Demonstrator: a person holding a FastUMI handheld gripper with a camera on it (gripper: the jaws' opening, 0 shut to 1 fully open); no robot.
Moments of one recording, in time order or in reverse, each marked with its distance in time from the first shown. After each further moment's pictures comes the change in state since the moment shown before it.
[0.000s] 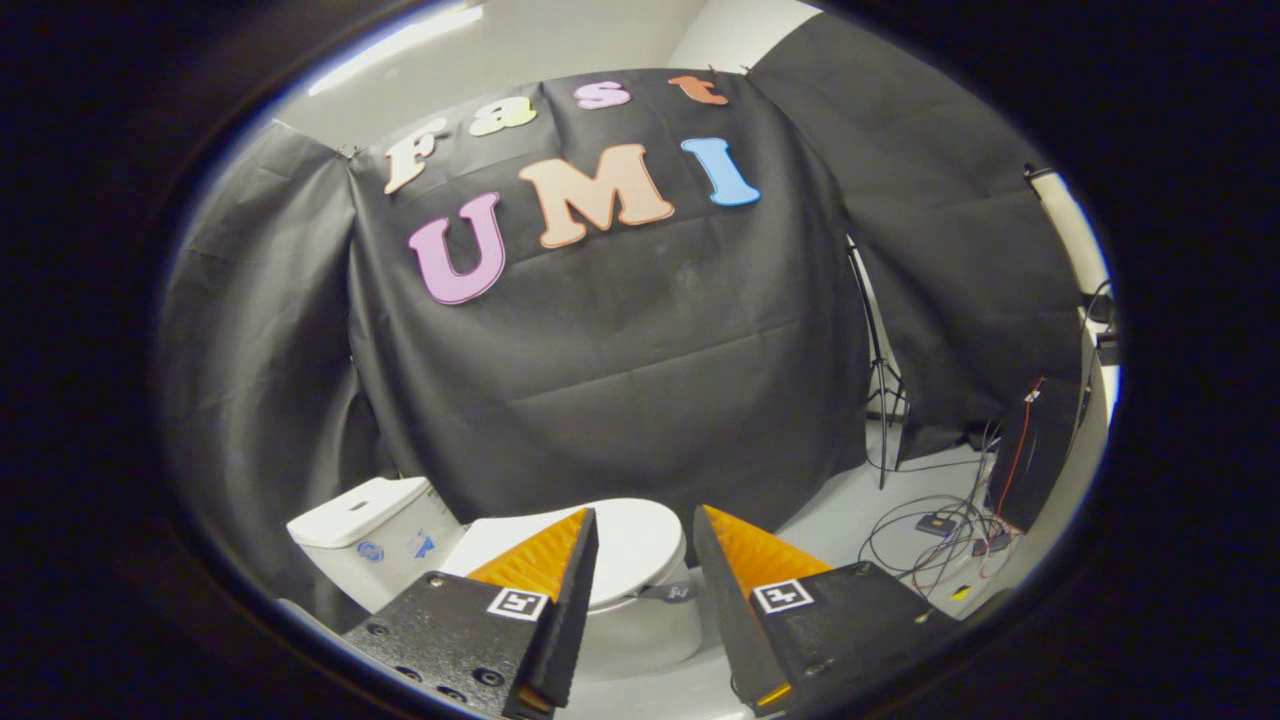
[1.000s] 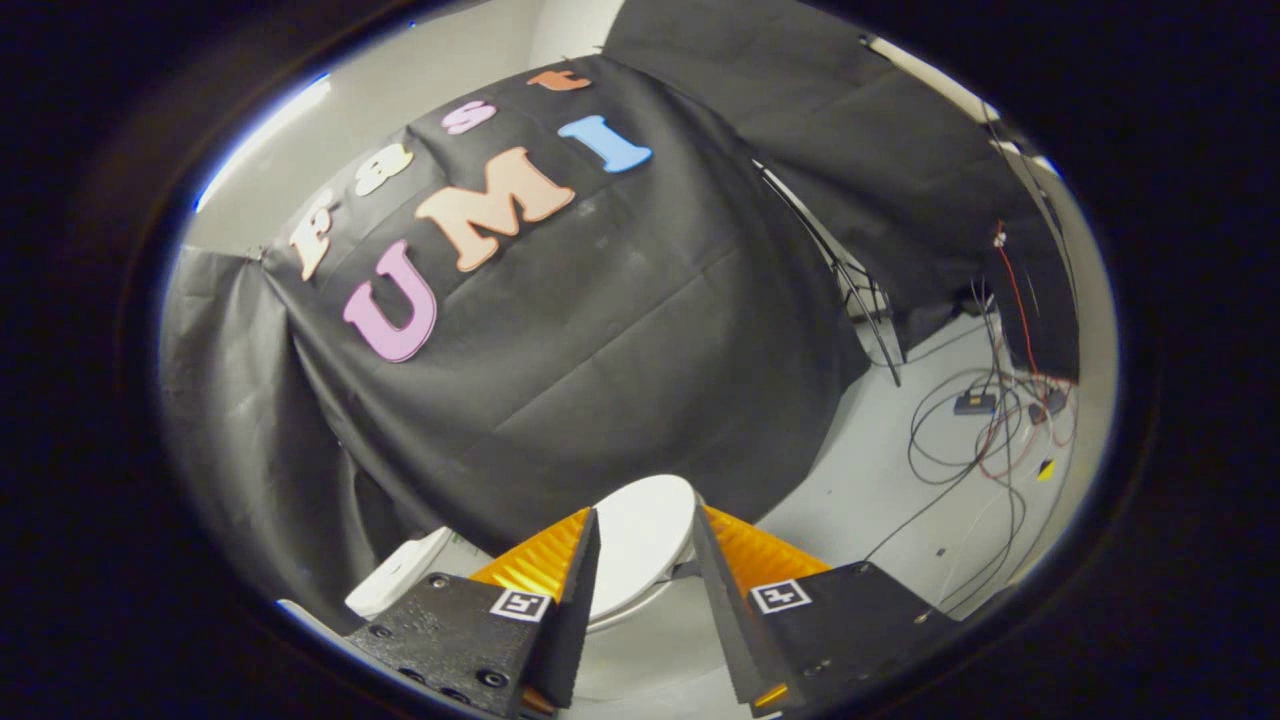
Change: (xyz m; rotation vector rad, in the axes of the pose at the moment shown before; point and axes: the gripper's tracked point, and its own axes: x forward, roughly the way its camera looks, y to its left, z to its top) arm 0.044 -0.021 -0.055 0.422 0.042 0.044
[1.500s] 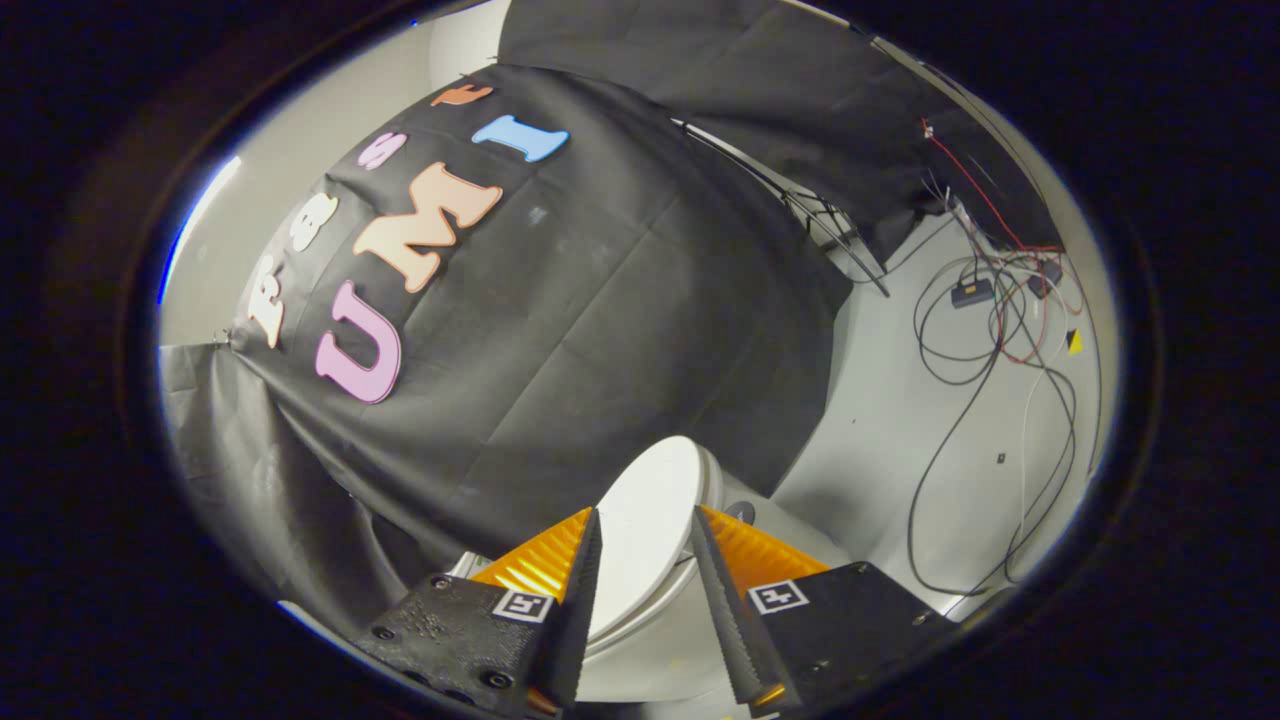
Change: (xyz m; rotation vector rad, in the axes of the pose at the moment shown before) arm 0.054 -0.010 -0.053 0.244 0.047 0.029
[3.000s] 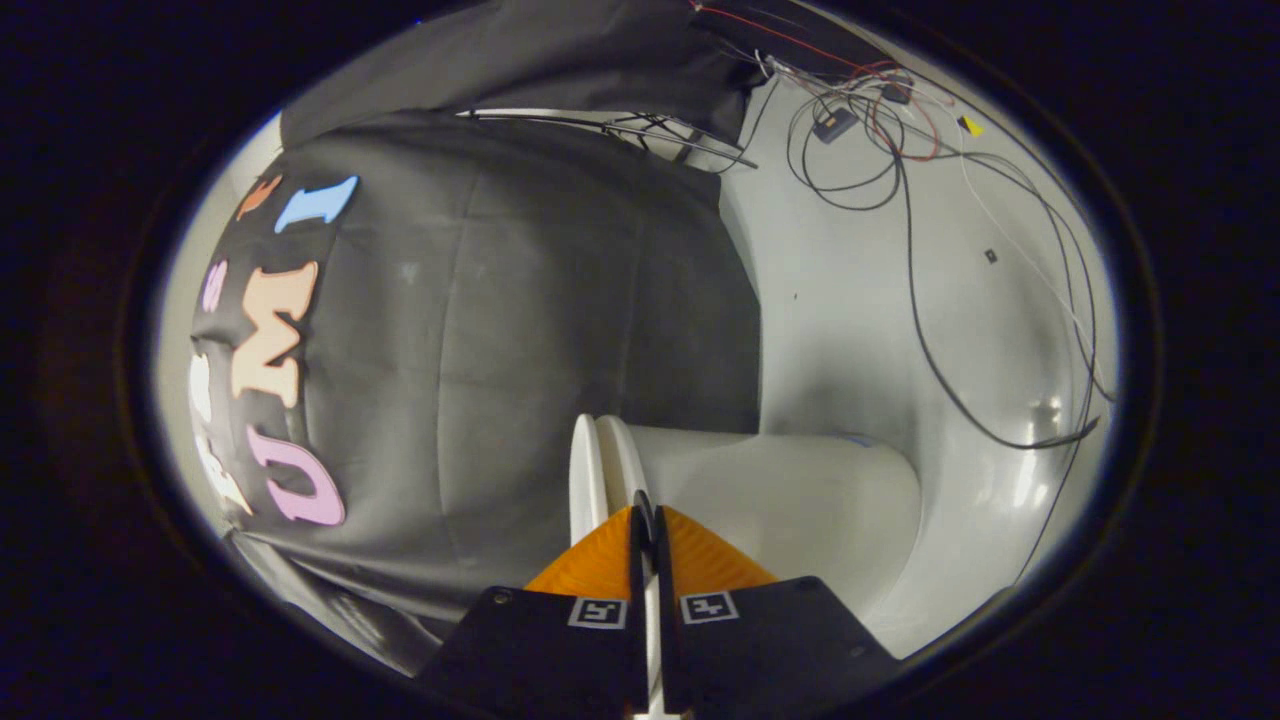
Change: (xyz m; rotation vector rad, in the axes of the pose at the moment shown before) arm 0.114 -0.061 -0.025 0.532 0.068 -0.042
